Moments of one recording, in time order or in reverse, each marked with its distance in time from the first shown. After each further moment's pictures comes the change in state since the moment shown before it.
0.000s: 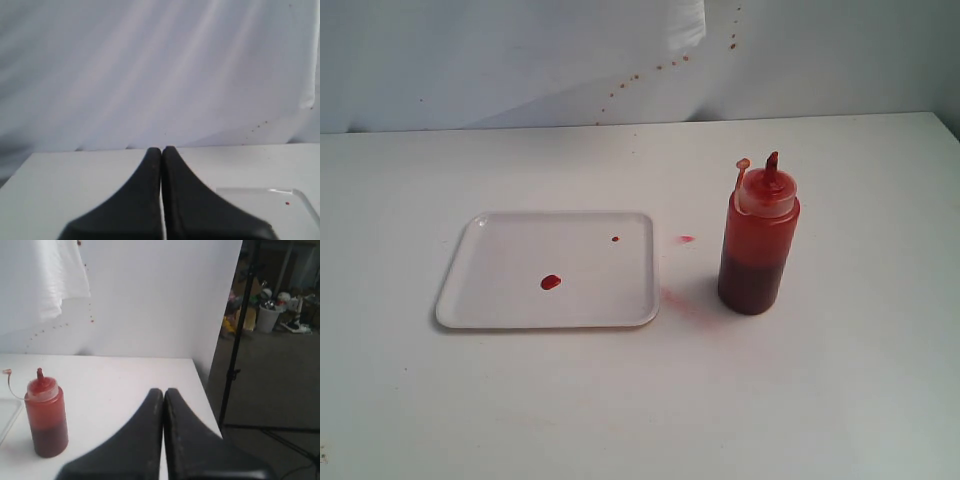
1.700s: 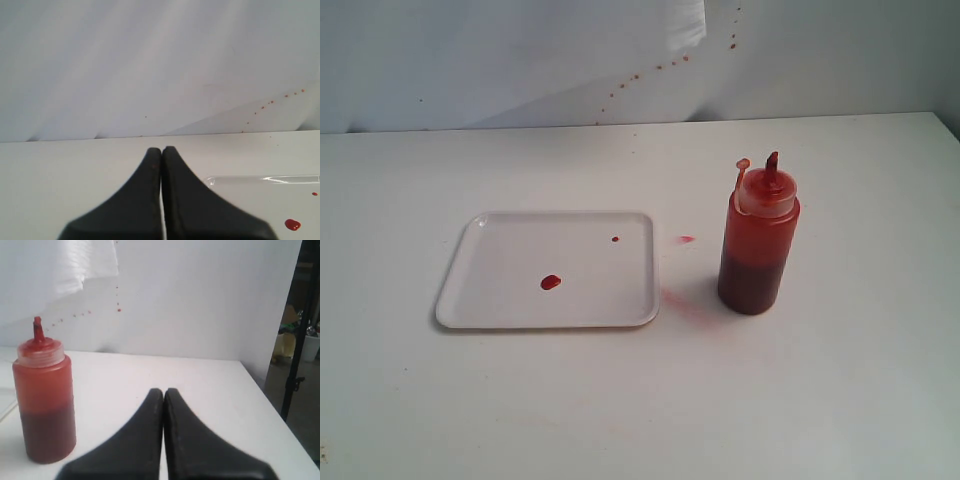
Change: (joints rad) left arm -0.033 -0.092 1.032 -0.048 -1.024 -0.002; right arm 0.000 -0.120 0.995 0.050 -0.994 0.025
